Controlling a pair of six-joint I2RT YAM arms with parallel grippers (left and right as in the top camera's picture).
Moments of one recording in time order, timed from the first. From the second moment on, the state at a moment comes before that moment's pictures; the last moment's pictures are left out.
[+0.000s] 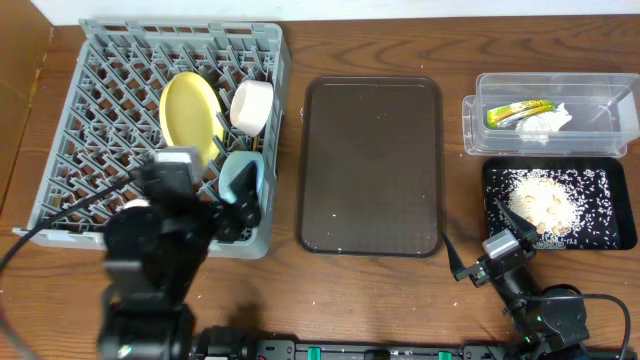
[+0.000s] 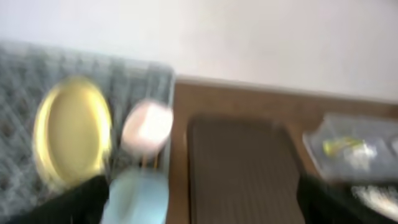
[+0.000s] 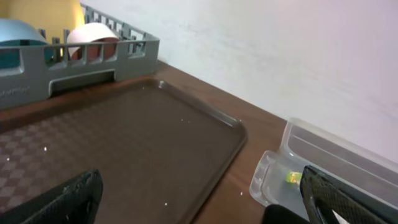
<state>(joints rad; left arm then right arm) -0.02 0.64 0.93 -0.61 0.19 -0.17 0.35 0.01 0.01 -0.06 -0.14 -0.26</state>
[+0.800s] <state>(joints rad) -0.05 0.01 0.21 -0.26 0.05 -0.11 0.35 0.01 0.01 -0.06 -0.14 -0.26</state>
